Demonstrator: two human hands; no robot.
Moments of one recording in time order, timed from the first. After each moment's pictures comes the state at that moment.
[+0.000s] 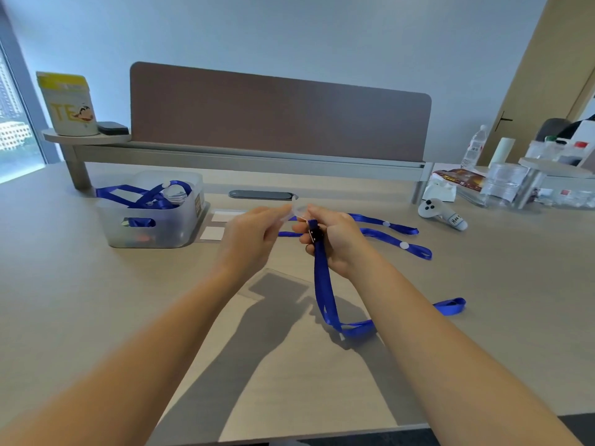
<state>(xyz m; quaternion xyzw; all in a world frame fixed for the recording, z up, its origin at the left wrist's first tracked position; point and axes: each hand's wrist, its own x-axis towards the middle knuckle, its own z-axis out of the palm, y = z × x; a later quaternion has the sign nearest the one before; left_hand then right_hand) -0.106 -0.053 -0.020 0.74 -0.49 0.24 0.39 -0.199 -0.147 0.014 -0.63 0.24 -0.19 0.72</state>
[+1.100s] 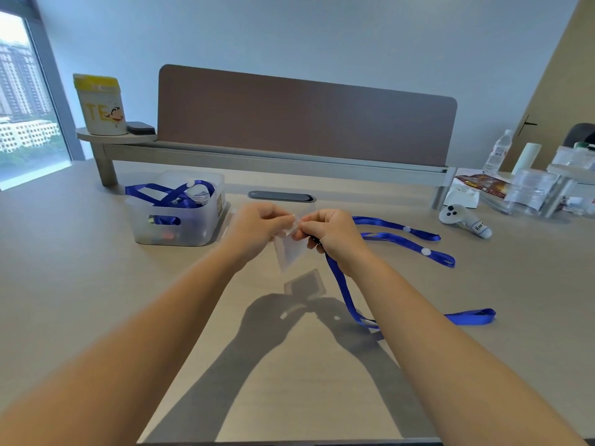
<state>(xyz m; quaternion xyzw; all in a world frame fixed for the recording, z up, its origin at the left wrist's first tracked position) -0.095 -0.032 0.006 0.76 -0.37 -0.05 0.53 -0.172 -0.134 0.008 -0.79 0.18 -0.20 0.56</state>
